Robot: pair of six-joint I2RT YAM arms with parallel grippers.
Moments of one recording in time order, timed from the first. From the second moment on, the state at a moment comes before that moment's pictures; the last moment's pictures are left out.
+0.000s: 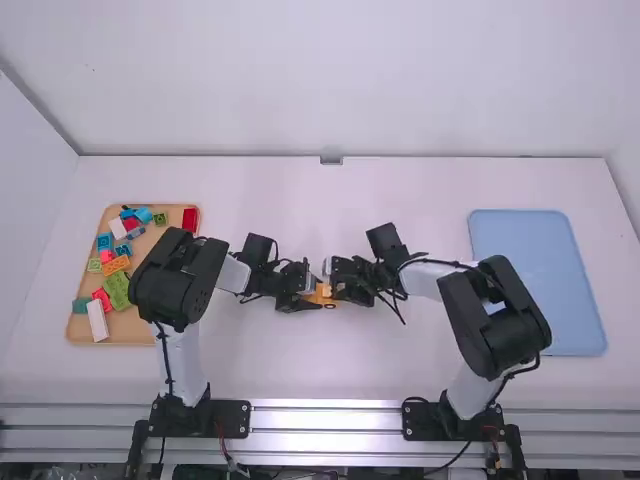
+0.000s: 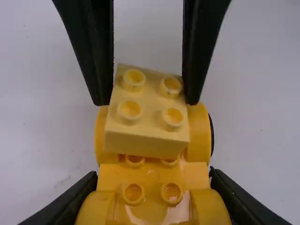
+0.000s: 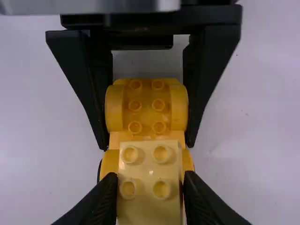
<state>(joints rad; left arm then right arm) -0.23 2.03 0.73 0.20 1.00 1.12 0.44 1.81 0.79 -0.10 -0.69 -0.97</state>
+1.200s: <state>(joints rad) -0.23 2.03 0.73 0.19 1.00 1.12 0.43 1.81 0.80 -0.07 -0.70 -0.94</state>
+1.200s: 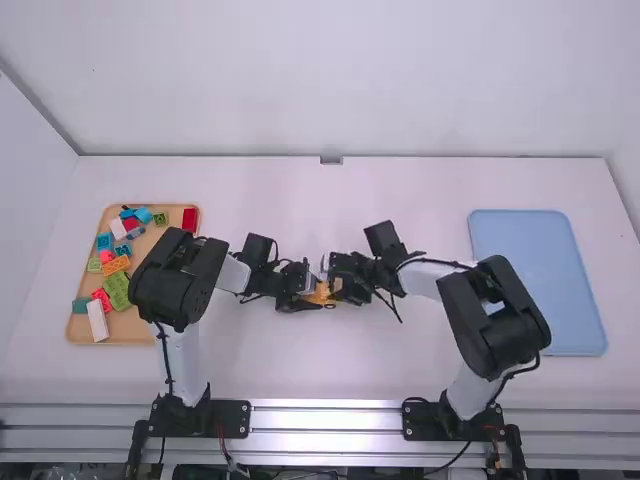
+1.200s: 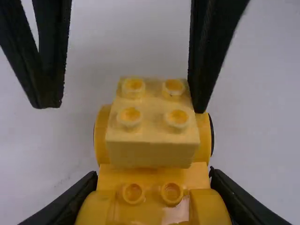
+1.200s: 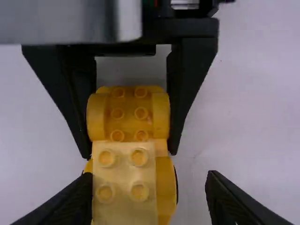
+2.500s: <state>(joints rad) -0.23 2.03 0.73 0.20 1.00 1.12 0.46 1.81 0.78 -0.02 -0.69 -1.01</state>
